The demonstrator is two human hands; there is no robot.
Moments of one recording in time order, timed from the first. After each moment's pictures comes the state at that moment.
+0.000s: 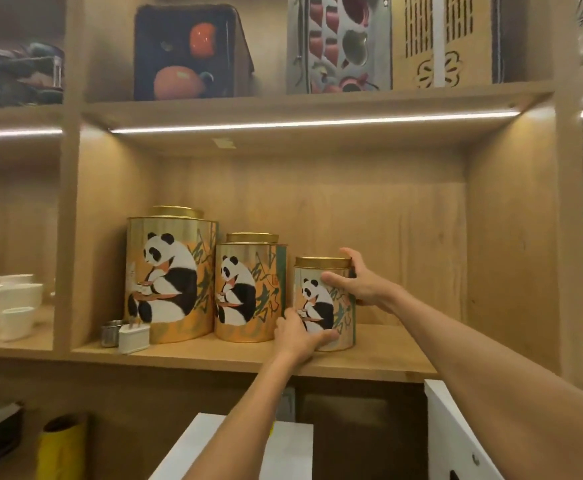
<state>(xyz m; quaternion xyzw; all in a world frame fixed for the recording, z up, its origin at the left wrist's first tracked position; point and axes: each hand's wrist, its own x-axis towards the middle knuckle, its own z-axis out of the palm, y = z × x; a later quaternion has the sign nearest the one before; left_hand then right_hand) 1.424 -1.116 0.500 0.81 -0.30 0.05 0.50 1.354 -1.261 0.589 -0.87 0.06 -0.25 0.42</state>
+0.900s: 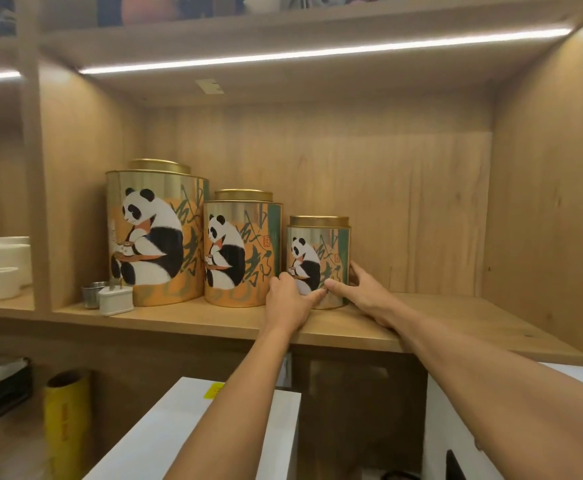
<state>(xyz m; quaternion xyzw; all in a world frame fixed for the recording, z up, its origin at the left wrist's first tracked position) 1.442 -1.140 0.489 0.84 -0.27 0.17 0.44 1.388 -1.303 0.498 -0.84 0.06 -0.27 0.47</state>
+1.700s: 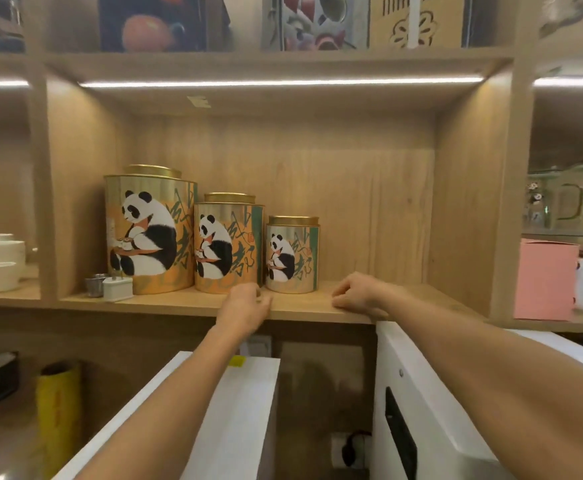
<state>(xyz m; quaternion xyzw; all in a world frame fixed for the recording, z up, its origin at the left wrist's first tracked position) 1.412 -1.069 0.476 0.87 -0.31 0.19 0.34 1.291 -1.269 0.527 -0.95 0.22 -0.09 0.20</state>
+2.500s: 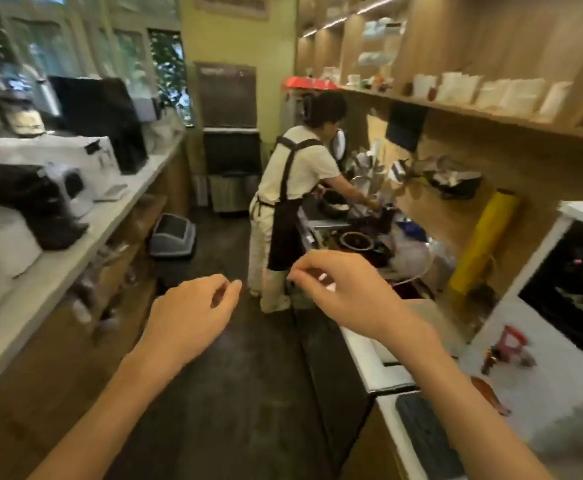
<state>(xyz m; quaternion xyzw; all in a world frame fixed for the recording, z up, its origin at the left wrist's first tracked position) 0.815 -0.560 0.292 0.92 0.31 0.21 0.12 0.973 -0.736 0.343 -0.76 -0.58 -0.03 0.29</state>
